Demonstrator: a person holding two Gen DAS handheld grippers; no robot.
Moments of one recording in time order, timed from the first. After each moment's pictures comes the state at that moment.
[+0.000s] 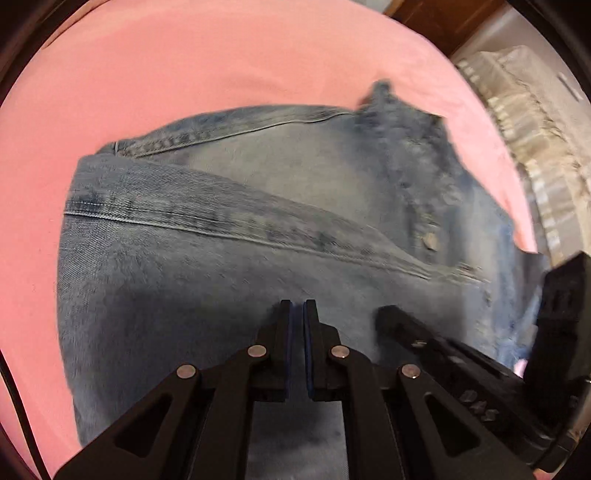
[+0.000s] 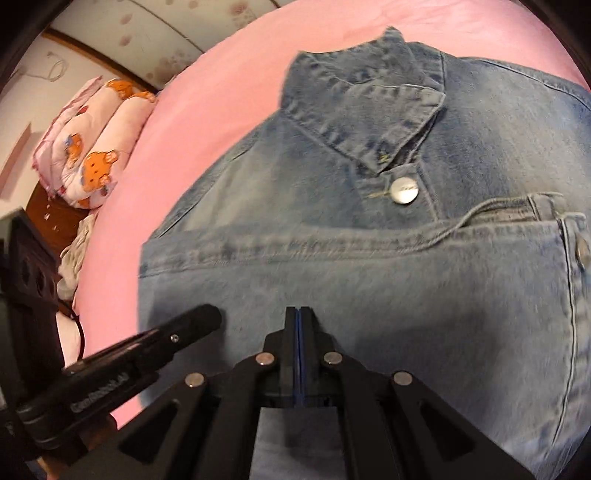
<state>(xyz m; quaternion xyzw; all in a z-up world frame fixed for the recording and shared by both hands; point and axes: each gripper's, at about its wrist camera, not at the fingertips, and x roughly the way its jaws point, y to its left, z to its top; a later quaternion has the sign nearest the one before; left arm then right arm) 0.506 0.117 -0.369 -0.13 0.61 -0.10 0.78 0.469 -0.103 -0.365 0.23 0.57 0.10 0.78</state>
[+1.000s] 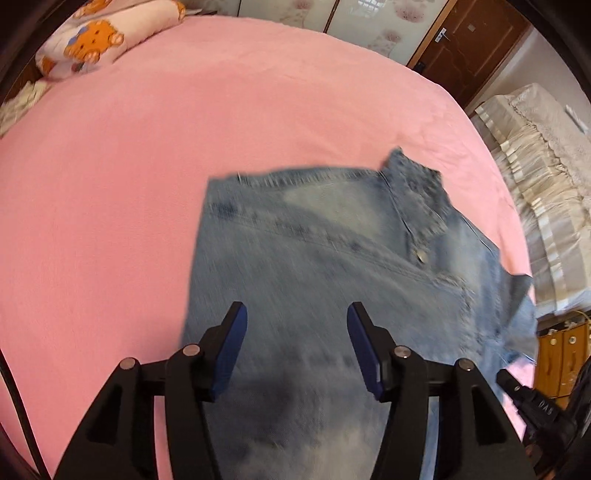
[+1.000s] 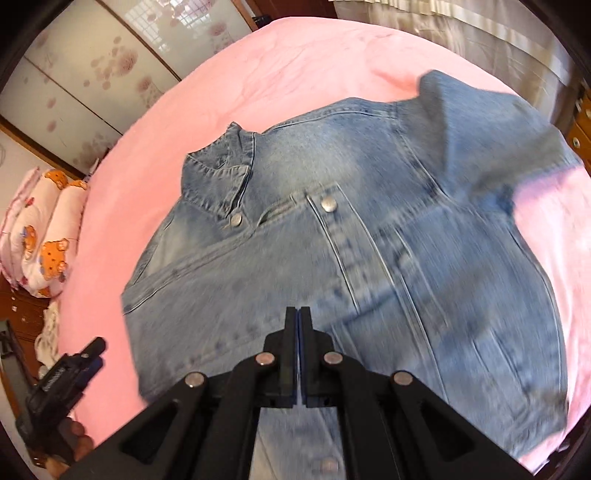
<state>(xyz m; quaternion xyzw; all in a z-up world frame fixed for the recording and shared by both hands) 0.407 0.175 -0.268 -0.14 0.55 -0.05 0.82 0.309 -0.181 -0.248 0.28 0.52 -0.11 0.80</state>
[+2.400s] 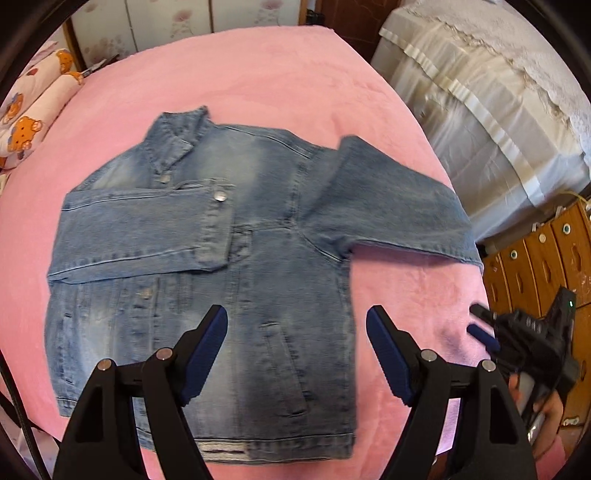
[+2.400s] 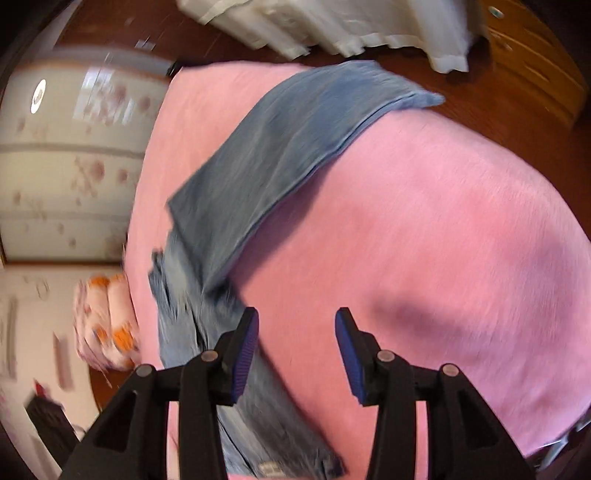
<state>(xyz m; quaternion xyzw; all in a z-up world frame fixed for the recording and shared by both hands) 0.250 -0.224 -0.182 0.02 0.57 -0.12 0.81 0.142 -0.584 -0.294 0.52 0.47 -0.09 0.71</state>
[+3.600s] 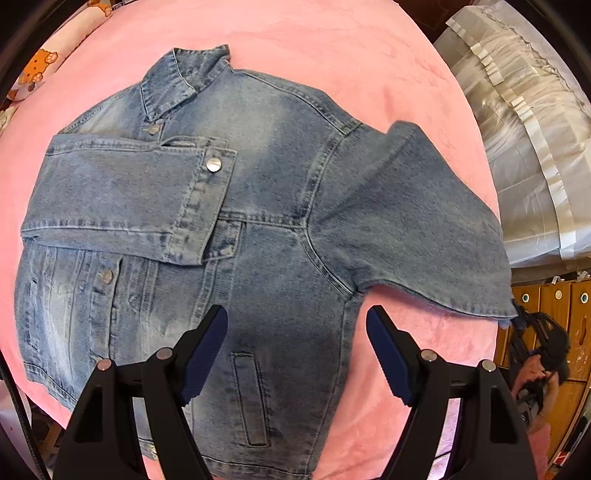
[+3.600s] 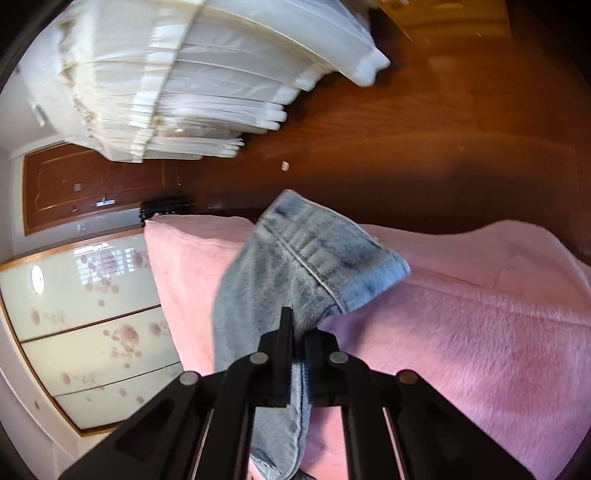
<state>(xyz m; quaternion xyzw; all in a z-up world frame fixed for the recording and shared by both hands) 0.329 -0.230 -0.245 -0.06 0.64 -0.04 0.76 0.195 -0.735 -0.365 0.70 0.29 -0.21 0.62</state>
